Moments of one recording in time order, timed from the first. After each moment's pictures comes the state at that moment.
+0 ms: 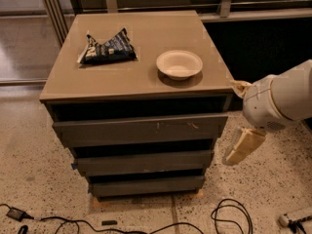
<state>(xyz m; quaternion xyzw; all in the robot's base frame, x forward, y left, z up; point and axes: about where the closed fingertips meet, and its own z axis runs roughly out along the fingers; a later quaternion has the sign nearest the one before) 0.452 -0.168 0.855 -0.63 0.72 0.02 0.28</state>
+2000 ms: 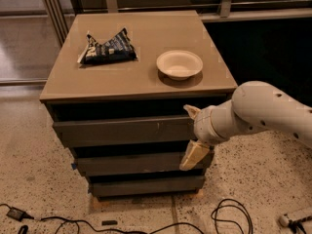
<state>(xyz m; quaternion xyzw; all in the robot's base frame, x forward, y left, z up) 0.513 -0.089 0.719 -0.65 0.69 0.09 0.31</state>
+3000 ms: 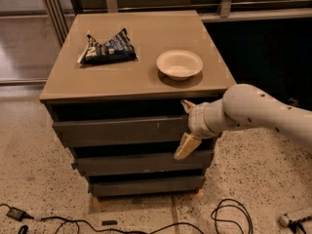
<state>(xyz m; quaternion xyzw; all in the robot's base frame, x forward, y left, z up) 0.564 -0.082 0.694 -0.64 0.68 0.07 0.35</state>
